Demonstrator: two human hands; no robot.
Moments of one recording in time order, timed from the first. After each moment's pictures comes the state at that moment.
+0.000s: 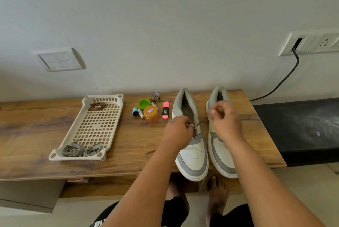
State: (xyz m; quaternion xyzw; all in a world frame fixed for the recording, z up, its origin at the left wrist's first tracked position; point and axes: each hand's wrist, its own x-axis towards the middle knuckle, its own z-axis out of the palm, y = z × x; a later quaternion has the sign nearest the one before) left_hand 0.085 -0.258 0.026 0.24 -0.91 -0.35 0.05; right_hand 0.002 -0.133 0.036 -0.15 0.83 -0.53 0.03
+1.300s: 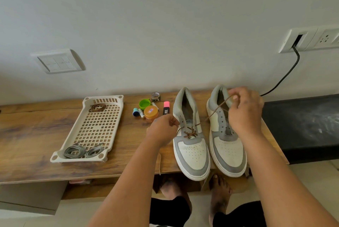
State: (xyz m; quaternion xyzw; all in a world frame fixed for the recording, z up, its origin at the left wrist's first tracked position) left_hand 0.099 -0.303 0.023 0.27 -0.89 -0.36 -0.02; right_hand -0.015 -0.115 0.059 -0.14 0.89 -0.41 -0.14
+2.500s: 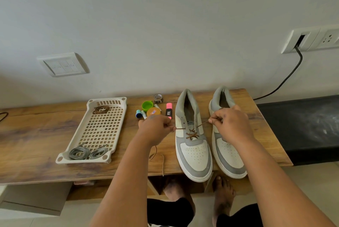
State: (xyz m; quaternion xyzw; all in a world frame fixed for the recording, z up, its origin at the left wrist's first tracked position) left_hand 0.117 -0.321 0.053 0.25 -0.95 -0.19 -0.05; right_hand -0.006 -0.118 0.040 -0.28 0.92 -0.27 -0.01
